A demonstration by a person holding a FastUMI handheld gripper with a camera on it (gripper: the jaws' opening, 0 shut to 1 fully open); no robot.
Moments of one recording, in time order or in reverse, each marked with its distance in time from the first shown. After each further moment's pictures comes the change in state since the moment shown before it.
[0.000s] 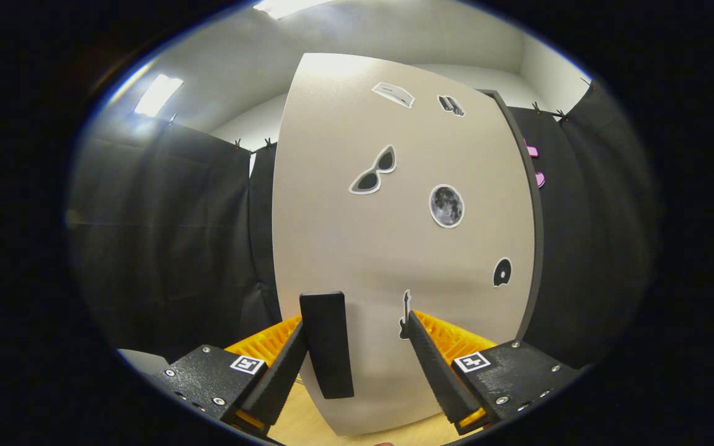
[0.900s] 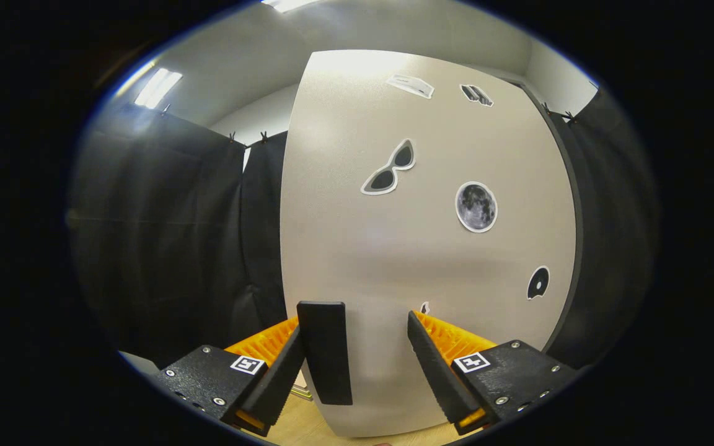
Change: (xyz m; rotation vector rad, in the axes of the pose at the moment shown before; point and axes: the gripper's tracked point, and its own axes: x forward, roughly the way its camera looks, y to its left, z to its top) arm 0.050 0.015 -0.001 -0.007 0.012 -0.033
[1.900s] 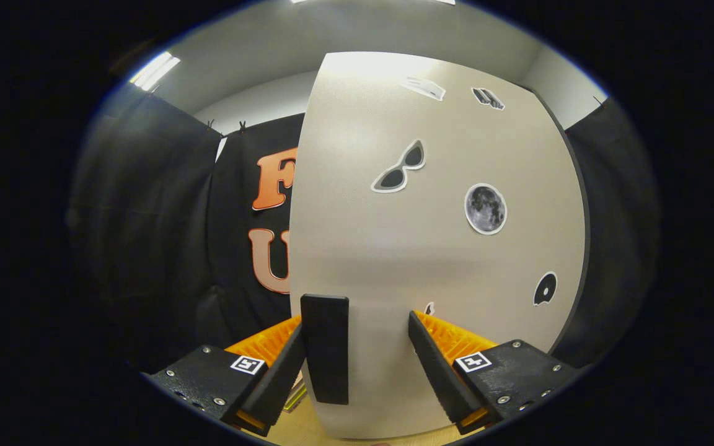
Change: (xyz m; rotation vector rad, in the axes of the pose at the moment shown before) arm 0.023 -0.009 -0.005 -0.065 -0.004 -0.178
